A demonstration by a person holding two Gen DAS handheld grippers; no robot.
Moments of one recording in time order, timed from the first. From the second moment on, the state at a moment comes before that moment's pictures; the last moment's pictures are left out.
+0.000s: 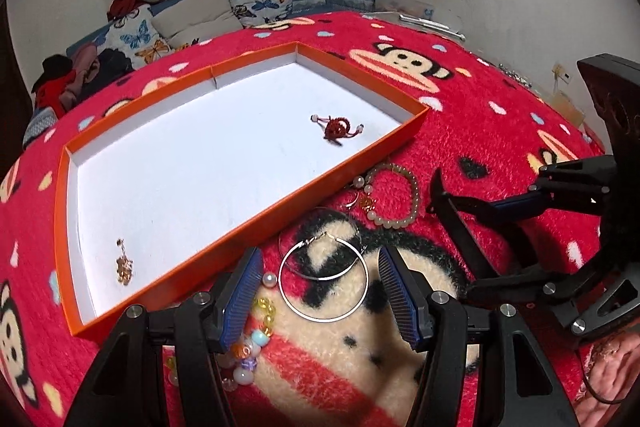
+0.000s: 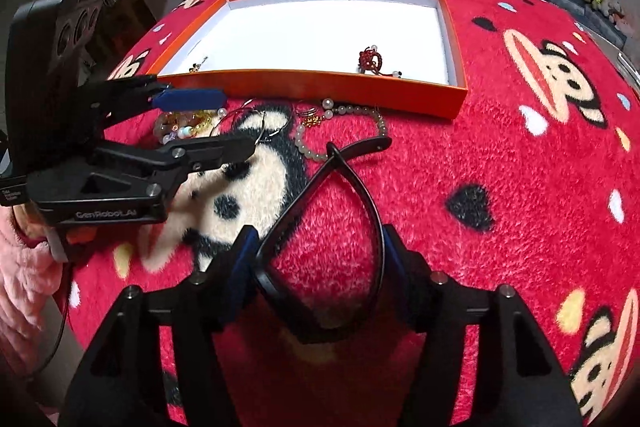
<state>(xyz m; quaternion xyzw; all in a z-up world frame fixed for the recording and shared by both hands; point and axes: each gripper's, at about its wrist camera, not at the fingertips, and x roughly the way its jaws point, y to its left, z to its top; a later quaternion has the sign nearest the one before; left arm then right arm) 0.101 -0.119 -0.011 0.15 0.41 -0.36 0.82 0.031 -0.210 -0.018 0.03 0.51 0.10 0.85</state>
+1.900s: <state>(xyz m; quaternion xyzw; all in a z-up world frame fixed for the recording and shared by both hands) 0.146 -0.074 0.050 0.07 0.38 -0.32 0.87 0.073 -0.239 0.051 0.05 0.42 0.14 0.89</state>
